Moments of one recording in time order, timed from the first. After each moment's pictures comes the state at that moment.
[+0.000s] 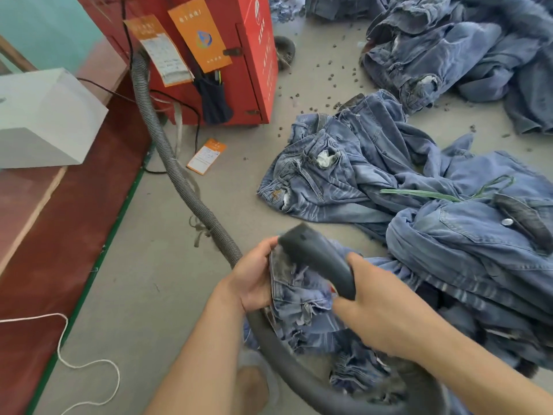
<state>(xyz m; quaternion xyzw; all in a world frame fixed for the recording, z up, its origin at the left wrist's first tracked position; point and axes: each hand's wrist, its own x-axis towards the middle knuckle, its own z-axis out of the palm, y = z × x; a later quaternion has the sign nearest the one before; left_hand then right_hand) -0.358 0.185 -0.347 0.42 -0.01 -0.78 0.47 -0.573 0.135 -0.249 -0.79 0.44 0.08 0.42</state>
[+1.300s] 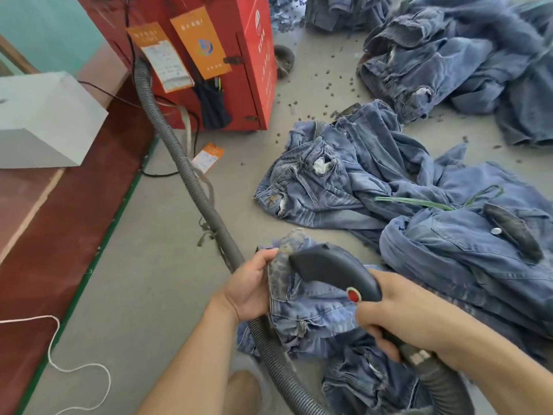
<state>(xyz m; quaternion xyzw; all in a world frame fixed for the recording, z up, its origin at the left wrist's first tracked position) -0.355 0.198 -0.366 0.38 -0.05 -0.79 0.47 -0.609 0.114 -0.244 -0.58 0.43 0.08 0.69</state>
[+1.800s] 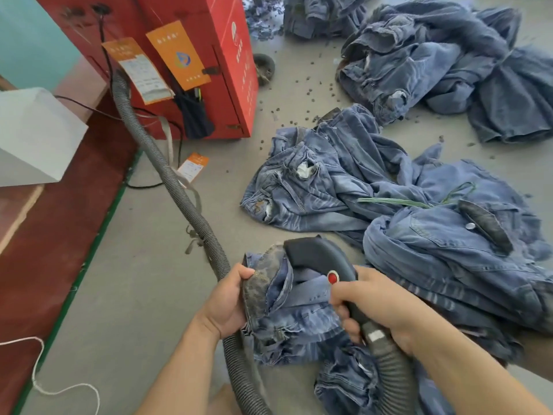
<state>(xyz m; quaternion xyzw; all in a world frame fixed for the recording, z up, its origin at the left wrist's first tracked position) -0.364 0.208 -0.360 0.46 -0.04 -0.73 0.50 -0.601 0.111 -0.269 -0.42 0.50 0.02 0.76</state>
